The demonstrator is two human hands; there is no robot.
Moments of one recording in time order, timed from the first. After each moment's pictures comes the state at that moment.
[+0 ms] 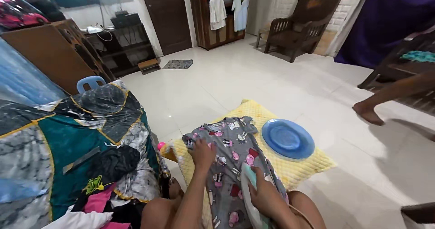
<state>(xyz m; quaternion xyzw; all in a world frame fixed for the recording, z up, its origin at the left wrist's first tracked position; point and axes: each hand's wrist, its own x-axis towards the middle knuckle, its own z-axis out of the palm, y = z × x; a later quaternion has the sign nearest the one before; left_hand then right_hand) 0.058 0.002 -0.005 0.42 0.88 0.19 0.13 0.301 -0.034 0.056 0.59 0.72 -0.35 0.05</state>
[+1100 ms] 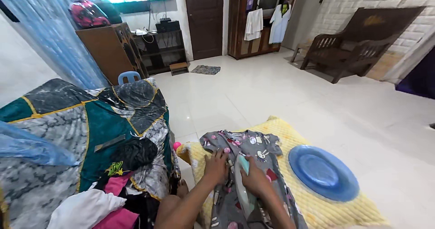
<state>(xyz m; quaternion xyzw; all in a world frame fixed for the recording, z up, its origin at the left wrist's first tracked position) 0.030 -0.004 -0.036 0.57 0.80 0.11 0.14 0.202 0.043 0.048 0.52 0.77 -0.36 0.03</state>
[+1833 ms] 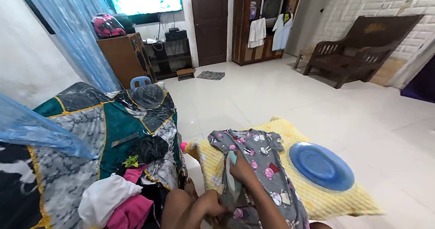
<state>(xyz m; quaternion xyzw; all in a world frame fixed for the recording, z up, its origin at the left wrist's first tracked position) 0.063 -0.155 -0.031 0.44 0.74 0.07 0.51 0.159 0.002 0.038 0.50 0.79 -0.36 0.01</state>
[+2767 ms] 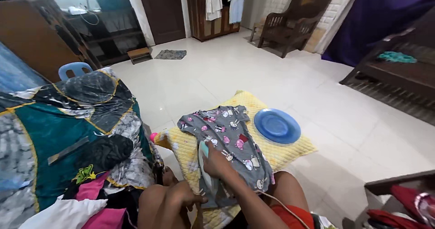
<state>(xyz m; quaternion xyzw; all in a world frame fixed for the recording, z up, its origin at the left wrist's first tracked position) 0.045 -0.163 -0.039 0.36 0.78 -0.03 0.52 0.173 -0.039 0.044 0.50 0.78 -0.38 0.05</state>
